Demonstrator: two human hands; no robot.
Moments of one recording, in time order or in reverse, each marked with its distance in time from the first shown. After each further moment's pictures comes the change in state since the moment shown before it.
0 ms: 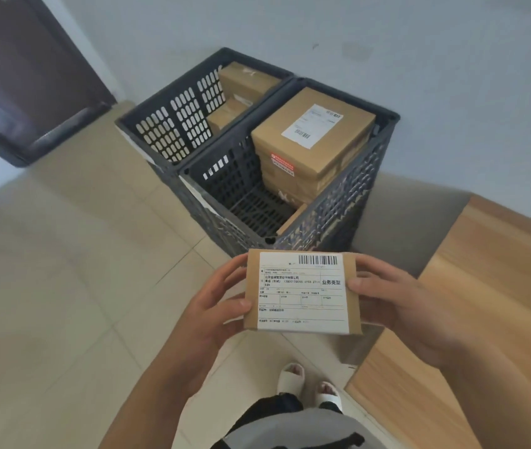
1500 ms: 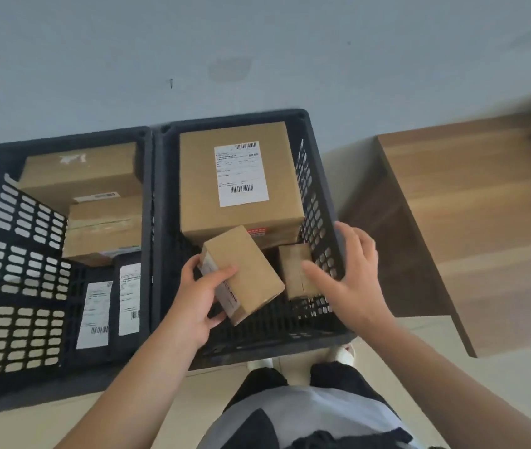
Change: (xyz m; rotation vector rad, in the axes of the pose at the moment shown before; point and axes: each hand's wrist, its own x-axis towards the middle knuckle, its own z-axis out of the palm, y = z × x) left_hand 0.420 0.083 -0.140 0.282 -0.334 -0.537; right_hand 0.272 -0.047 0.140 -0.202 1.234 0.033
